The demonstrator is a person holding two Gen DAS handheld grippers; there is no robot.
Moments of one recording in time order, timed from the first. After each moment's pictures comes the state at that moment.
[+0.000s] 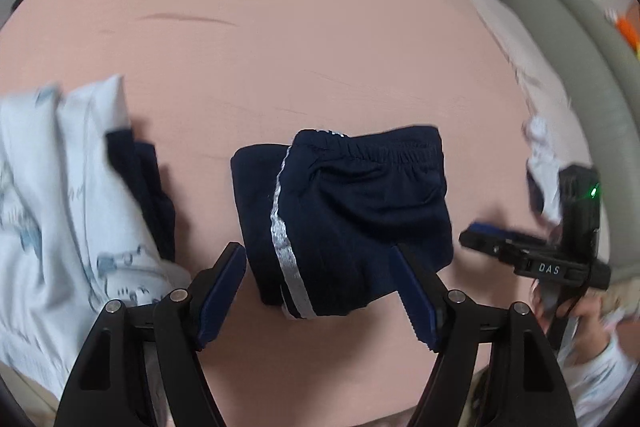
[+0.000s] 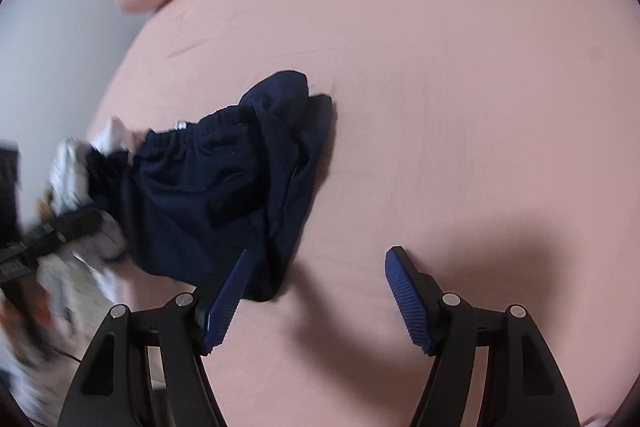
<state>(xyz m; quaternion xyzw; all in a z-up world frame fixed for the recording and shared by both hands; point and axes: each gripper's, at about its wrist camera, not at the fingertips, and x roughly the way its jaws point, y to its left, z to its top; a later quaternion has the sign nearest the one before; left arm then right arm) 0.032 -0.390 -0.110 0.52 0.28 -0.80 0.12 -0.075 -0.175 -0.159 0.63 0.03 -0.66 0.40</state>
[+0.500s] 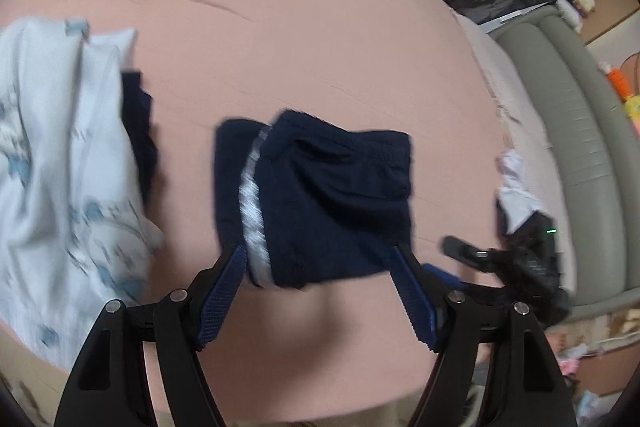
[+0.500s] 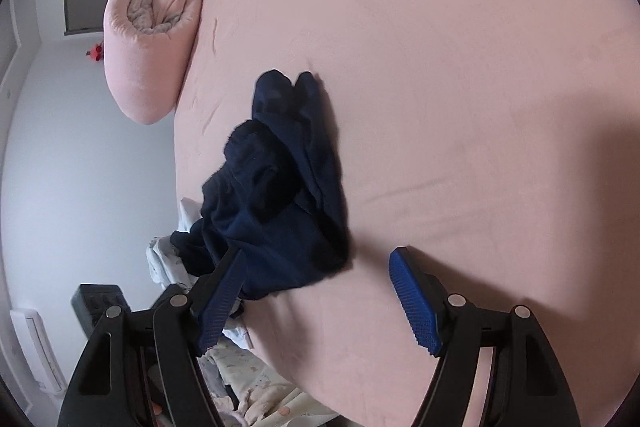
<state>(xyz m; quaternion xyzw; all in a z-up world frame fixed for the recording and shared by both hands) 0.063 -0.375 -0.102 0.48 0.37 -0.79 0.10 -0.064 -0.156 -0.177 0.69 -0.25 -0.58 0.36</state>
